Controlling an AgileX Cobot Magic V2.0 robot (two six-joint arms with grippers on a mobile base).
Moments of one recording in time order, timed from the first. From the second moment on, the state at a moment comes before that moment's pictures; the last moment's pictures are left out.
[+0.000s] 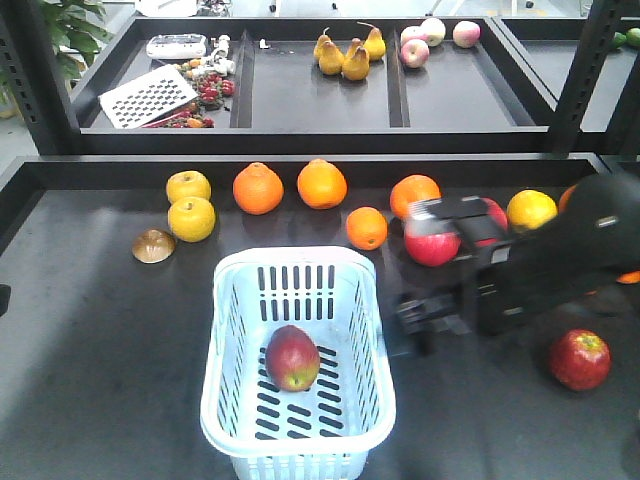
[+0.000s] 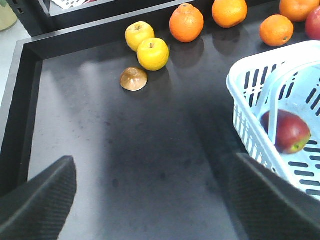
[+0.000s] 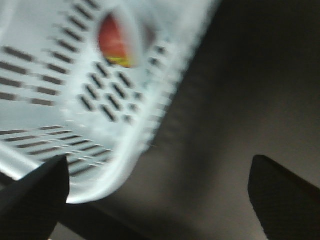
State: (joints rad) left arm -0.43 0.75 -0.79 0.39 0.81 -0.34; right arm 0.26 1.50 -1.02 0.36 0.83 -0.30
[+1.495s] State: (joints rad) left arm -0.43 0.75 -0.79 0.39 0.81 -0.34; right arm -0.27 2.05 -1.03 0.23 0.39 -0.23
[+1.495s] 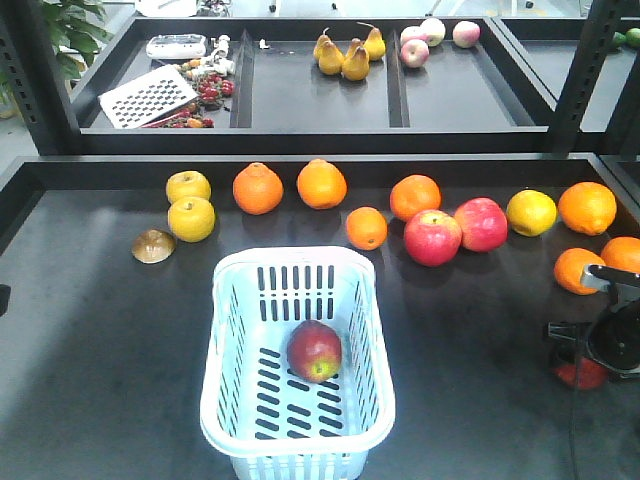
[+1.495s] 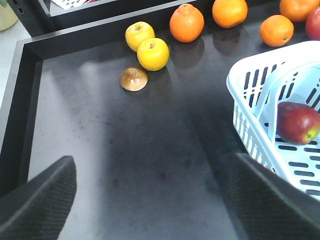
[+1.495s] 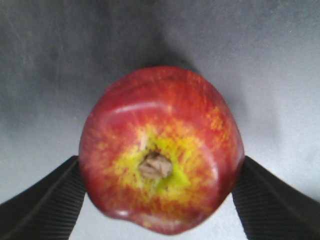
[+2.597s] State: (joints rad) left arm -0.43 0.75 -0.79 0.39 0.81 -0.34; right arm 0.37 1.41 -1.03 0.25 0.84 -0.18
